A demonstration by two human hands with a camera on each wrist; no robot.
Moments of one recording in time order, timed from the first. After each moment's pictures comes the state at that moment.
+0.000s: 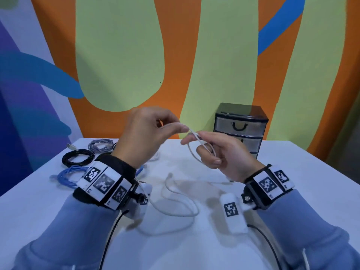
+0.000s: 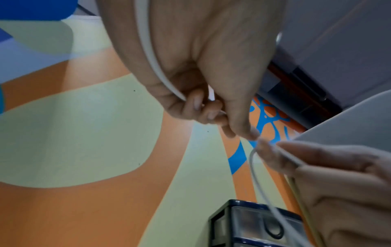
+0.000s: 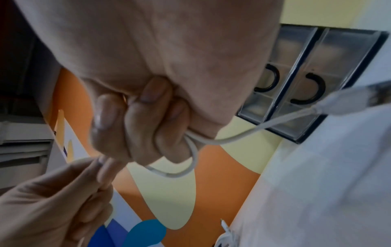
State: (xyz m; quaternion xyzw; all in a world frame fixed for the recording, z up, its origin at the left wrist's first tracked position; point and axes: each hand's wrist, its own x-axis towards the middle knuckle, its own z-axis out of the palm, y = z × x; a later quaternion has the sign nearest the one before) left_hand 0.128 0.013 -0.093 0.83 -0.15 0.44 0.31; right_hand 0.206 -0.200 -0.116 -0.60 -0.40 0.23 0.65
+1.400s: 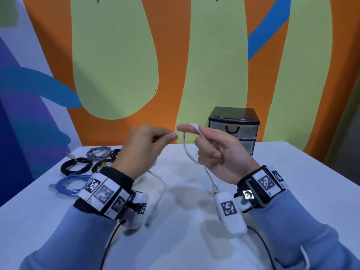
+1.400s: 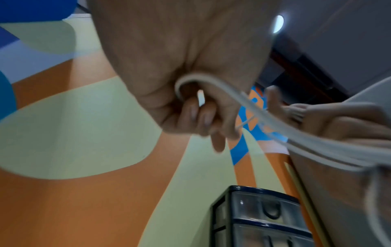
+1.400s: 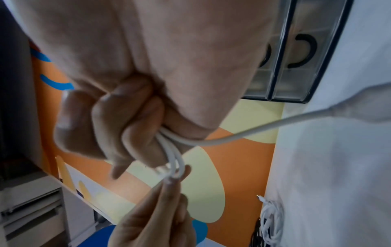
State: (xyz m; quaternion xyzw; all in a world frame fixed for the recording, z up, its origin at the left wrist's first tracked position) left_hand 0.132 0.006 -0.104 0.87 -0.08 0.36 0.32; right_hand 0.199 -0.209 -0.104 -0.44 -0.40 0.31 0.74
